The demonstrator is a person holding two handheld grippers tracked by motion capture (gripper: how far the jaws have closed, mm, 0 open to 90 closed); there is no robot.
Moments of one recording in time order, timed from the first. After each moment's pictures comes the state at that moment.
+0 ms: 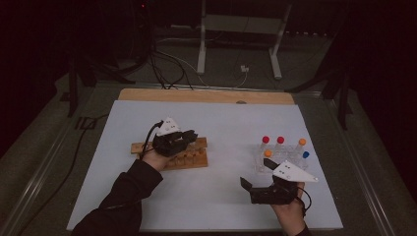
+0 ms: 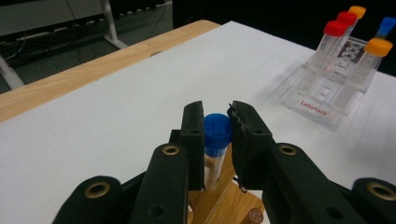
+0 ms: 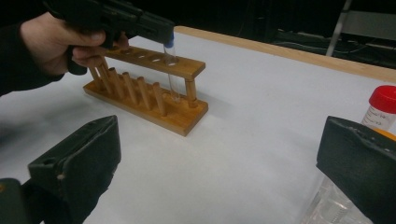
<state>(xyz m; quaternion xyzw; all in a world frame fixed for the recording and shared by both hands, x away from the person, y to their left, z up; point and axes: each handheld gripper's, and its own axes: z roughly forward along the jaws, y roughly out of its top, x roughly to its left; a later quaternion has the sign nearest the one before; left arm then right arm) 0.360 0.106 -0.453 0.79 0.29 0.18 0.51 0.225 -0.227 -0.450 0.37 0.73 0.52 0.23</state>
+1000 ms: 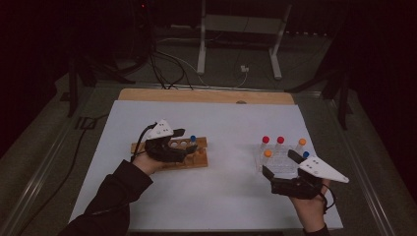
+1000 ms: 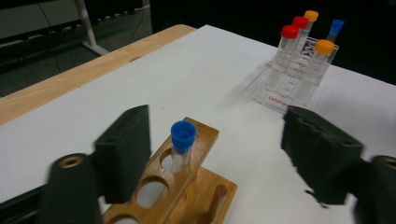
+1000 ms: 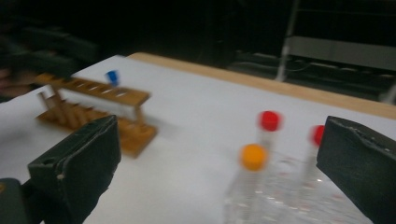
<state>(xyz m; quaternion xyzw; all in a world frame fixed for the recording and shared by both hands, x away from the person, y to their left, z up) 0.337 0.125 -0.434 0.80 0.25 0.15 0.52 0.223 -0.274 -0.423 0.41 0.68 0.52 0.30</state>
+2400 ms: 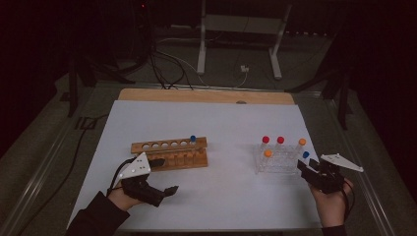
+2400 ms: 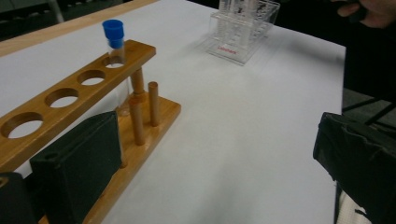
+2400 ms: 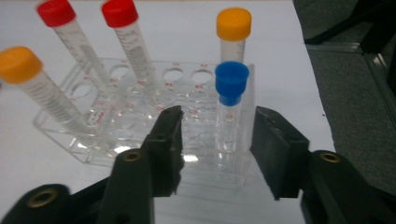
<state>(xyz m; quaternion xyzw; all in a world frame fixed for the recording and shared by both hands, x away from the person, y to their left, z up) 0.258 0.170 -0.465 0.82 0.22 0.12 0.52 0.254 -0.351 -0.465 0.60 0.65 0.37 0.30</state>
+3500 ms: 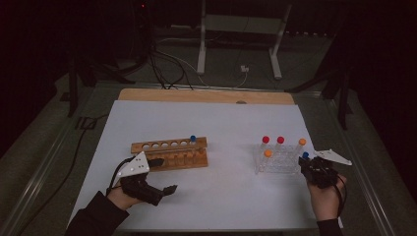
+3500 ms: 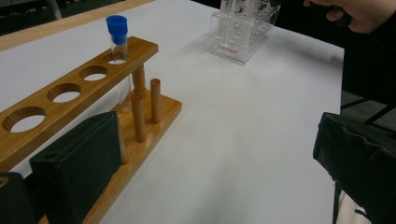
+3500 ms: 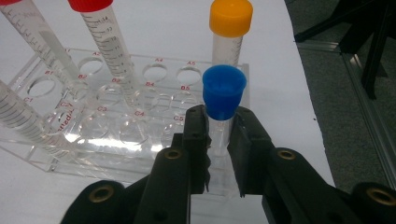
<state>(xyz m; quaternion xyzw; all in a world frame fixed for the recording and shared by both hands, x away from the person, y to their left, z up) 0.261 0.173 -0.466 0.82 0.23 0.11 0.52 0.272 -0.344 -0.473 0.60 0.66 0.33 0.32</state>
